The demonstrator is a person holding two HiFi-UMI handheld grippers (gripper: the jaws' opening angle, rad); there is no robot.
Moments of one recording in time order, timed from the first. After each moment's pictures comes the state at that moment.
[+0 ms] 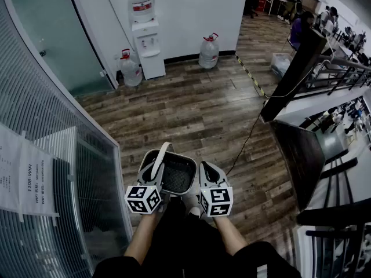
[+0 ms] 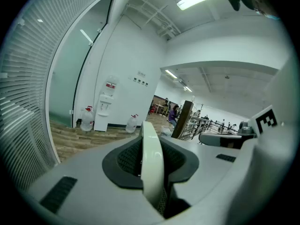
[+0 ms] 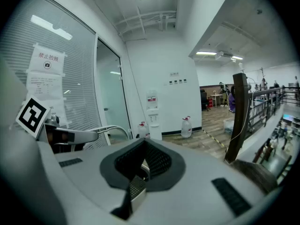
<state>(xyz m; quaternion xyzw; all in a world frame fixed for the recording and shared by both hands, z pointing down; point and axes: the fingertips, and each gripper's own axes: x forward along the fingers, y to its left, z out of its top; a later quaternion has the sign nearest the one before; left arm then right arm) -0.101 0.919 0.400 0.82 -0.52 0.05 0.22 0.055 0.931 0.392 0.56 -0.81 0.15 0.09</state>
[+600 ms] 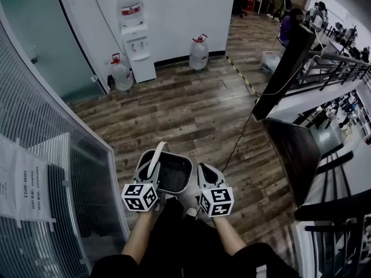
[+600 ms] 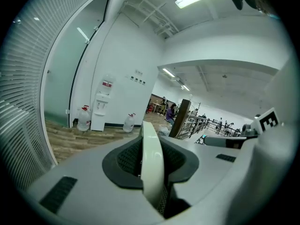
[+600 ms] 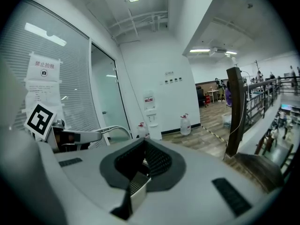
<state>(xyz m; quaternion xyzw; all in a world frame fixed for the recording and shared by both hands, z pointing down) -0.085 0.911 0.404 0.83 -0.51 0.05 0.22 0.080 0.939 0.398 0.56 -0.81 0.18 0.07</state>
